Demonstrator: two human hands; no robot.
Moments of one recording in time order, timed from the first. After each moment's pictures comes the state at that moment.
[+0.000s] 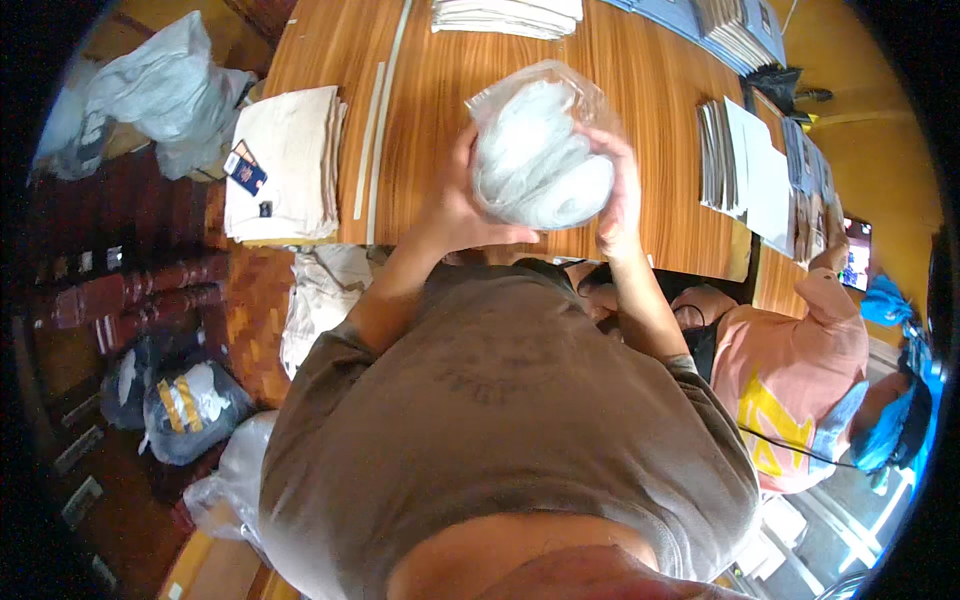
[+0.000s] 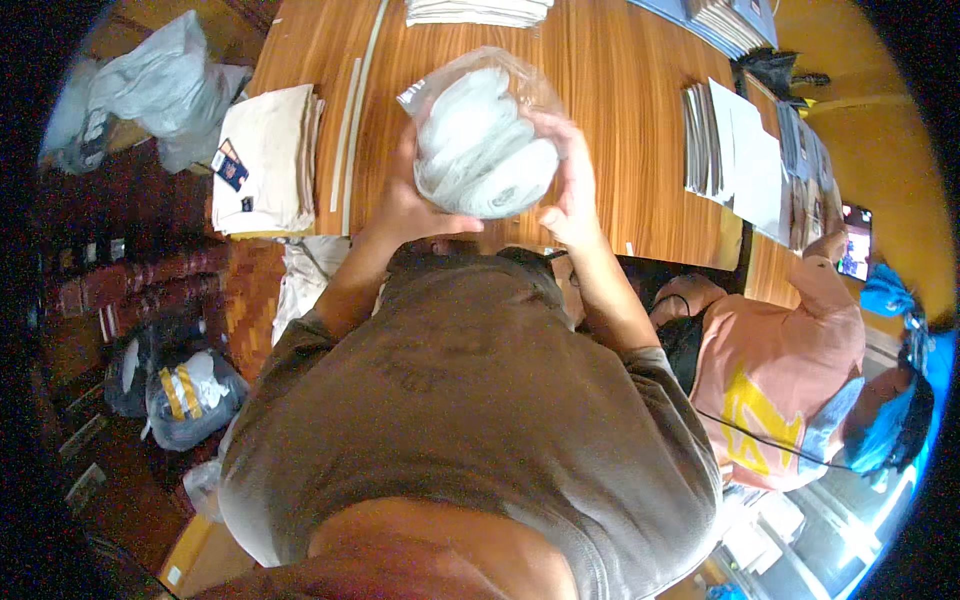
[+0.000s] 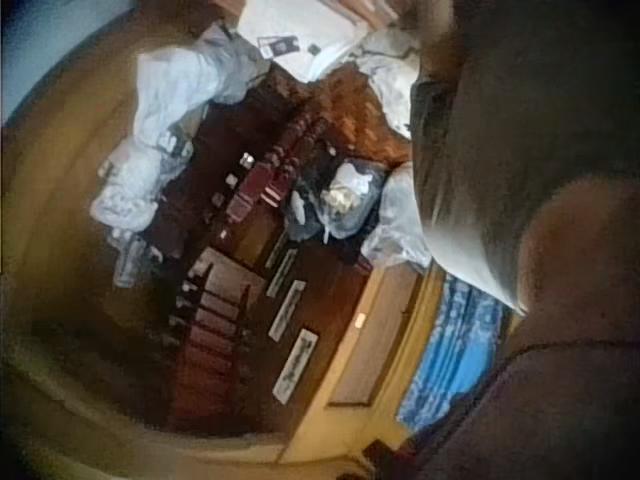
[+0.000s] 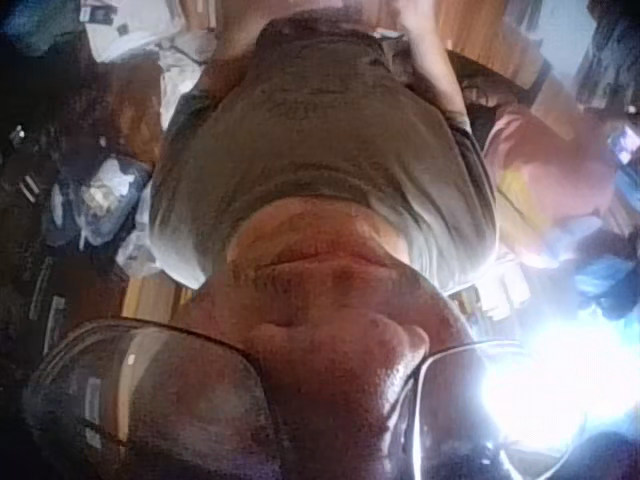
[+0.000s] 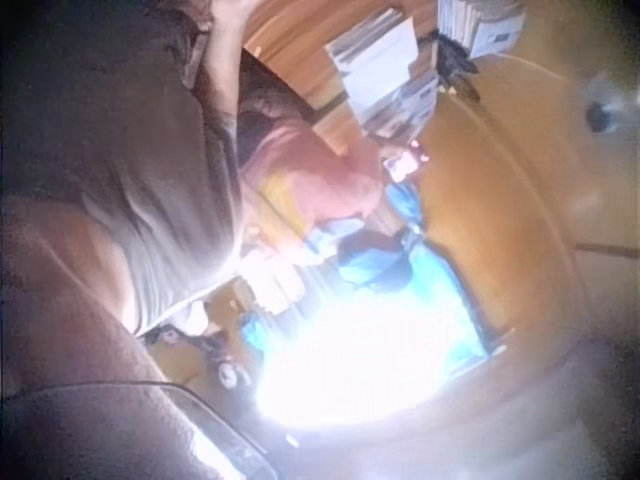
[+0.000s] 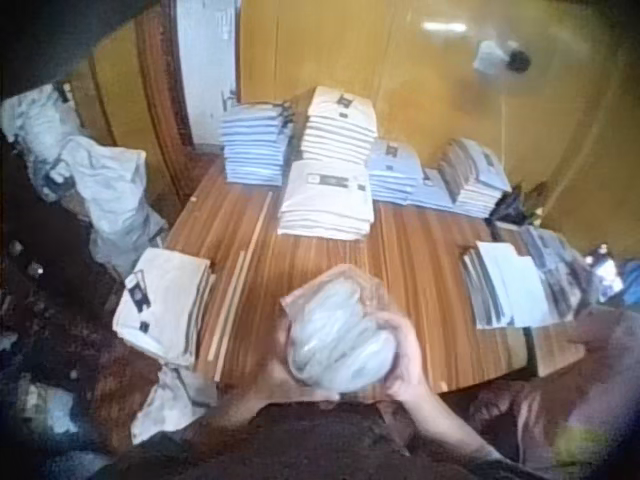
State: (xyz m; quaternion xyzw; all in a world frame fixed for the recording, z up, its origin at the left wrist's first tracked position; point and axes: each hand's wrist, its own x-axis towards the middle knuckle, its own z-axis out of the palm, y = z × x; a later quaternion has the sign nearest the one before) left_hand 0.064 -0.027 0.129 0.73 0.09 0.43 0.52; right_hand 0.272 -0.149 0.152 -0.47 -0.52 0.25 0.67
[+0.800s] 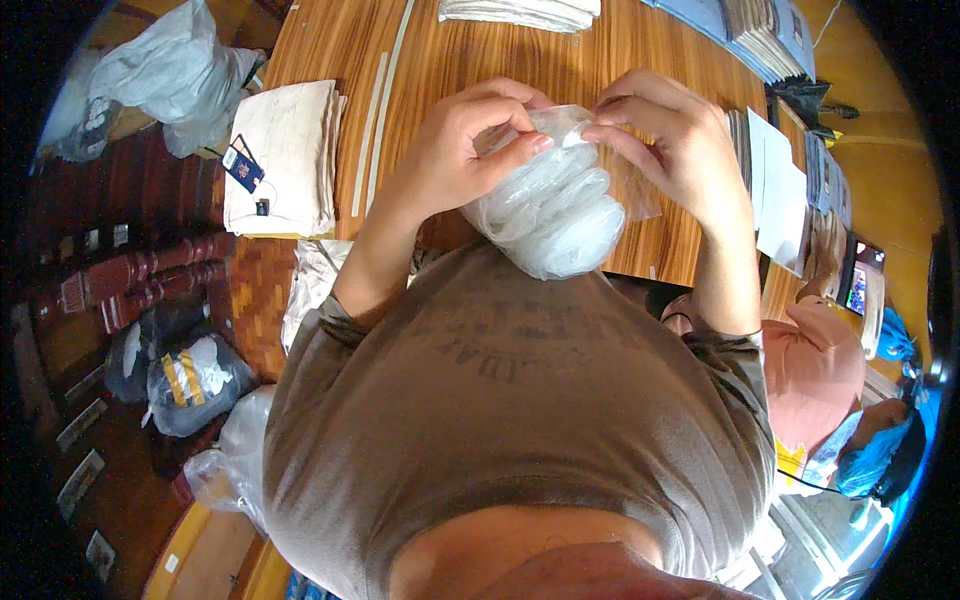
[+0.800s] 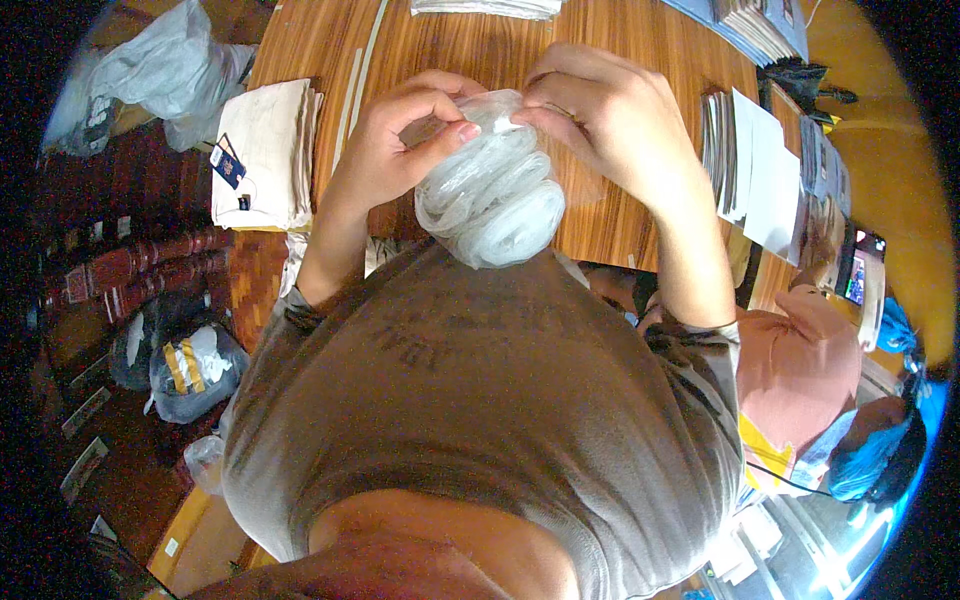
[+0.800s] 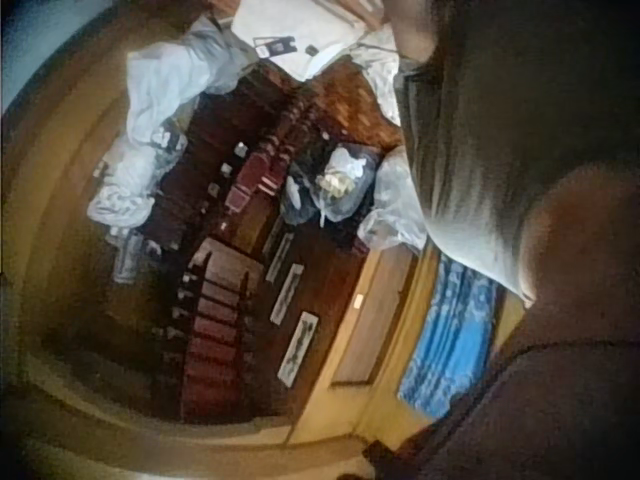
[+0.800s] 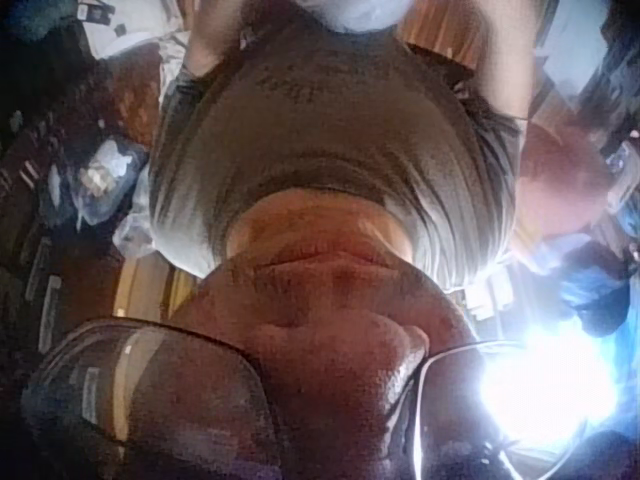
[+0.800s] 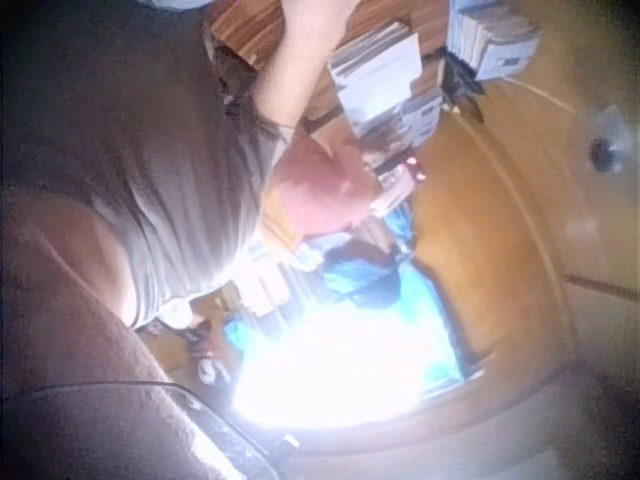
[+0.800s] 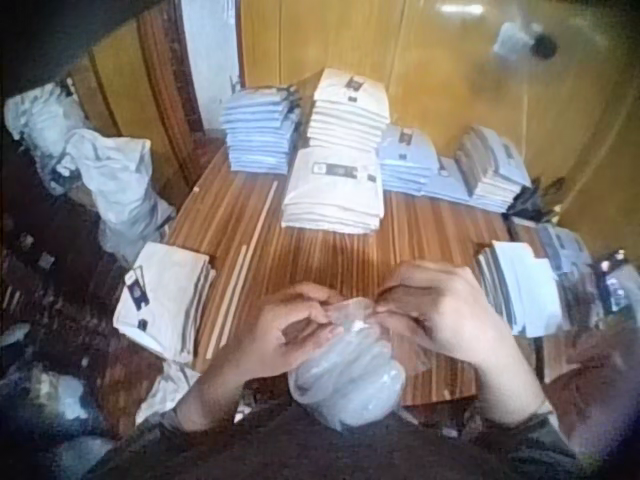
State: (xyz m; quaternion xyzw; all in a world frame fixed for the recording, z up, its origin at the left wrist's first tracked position) left_hand 0.097 0.028 0.215 0.80 0.09 0.35 0.47; right_hand 0.321 -0.082 0.298 -0.55 -0.79 0.01 0.28
